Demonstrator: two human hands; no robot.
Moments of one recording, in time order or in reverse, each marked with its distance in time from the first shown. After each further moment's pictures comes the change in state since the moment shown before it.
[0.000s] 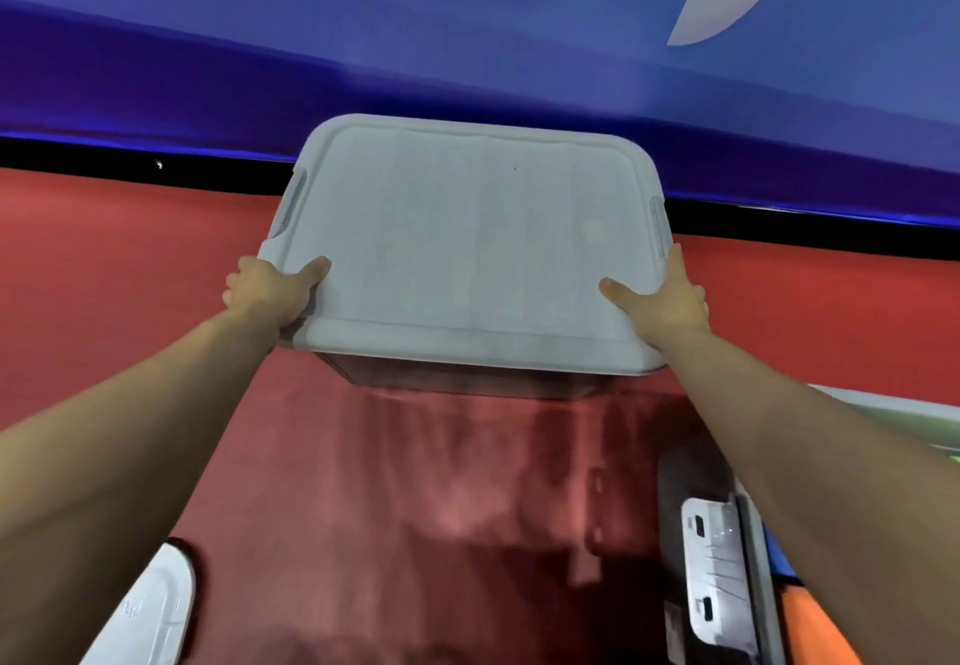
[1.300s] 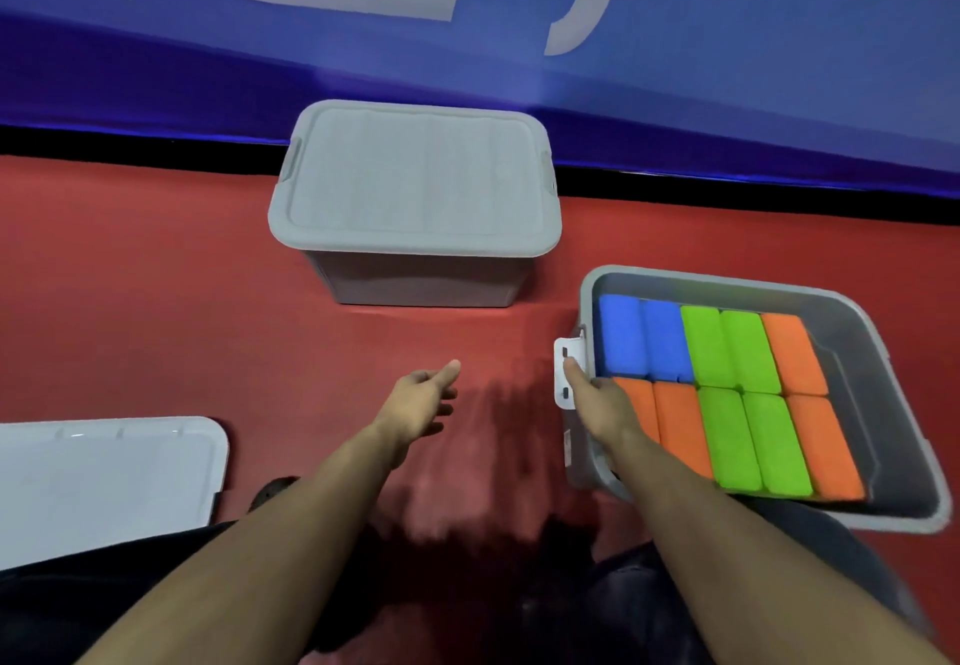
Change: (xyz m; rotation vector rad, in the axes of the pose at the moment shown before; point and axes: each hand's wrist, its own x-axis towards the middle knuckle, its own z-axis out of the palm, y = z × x) left_hand -0.381 -0.084 0.017 -0.386 -0.750 -0.020; right_hand -0.288 0.154 -0.077 0.213 -0.174 0.194
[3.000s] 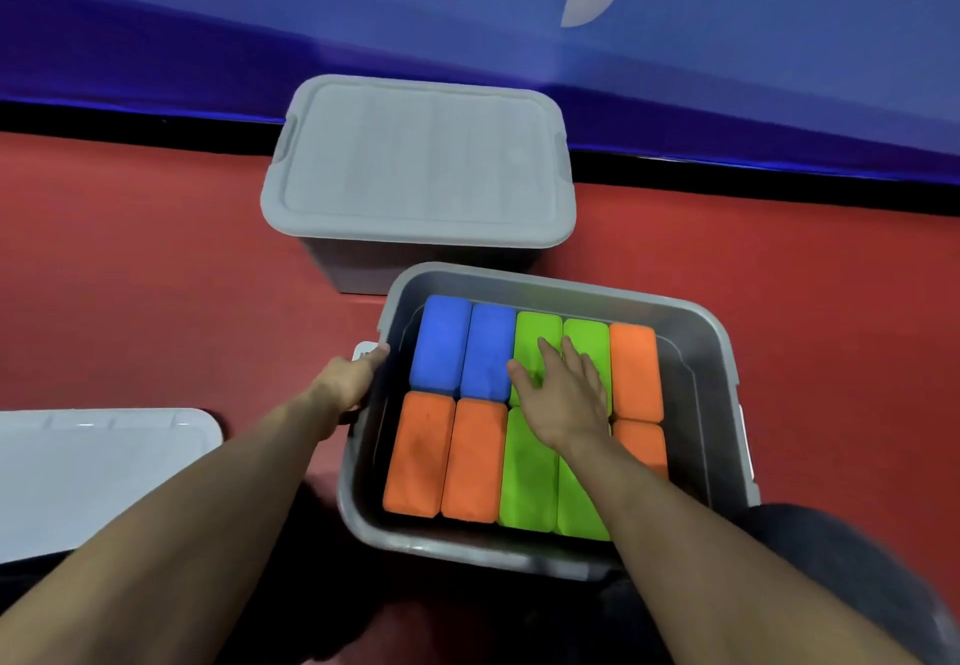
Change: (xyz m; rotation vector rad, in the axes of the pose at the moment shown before) left_hand 0.067 -0.014 -0.081 0.144 0.199 -0.140; right_hand 0.002 -0.023 0.052 -0.621 0.004 -0.314
